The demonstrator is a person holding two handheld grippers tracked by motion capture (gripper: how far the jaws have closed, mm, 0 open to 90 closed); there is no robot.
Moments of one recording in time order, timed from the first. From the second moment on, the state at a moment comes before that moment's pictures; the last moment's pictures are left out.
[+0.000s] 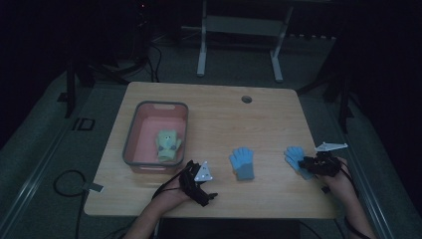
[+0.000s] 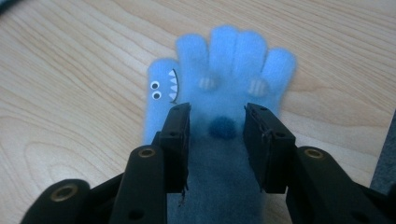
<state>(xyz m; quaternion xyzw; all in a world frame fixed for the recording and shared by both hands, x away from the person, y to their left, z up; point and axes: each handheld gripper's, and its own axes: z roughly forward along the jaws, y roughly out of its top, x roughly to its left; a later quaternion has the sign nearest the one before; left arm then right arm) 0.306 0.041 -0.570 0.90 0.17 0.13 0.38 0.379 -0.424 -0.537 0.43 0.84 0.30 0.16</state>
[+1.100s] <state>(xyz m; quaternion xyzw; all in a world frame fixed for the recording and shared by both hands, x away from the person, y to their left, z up) 0.305 0.040 -0.569 0.90 0.17 0.13 0.38 0.336 -0.335 -0.487 0.57 0.72 0.32 0.22</state>
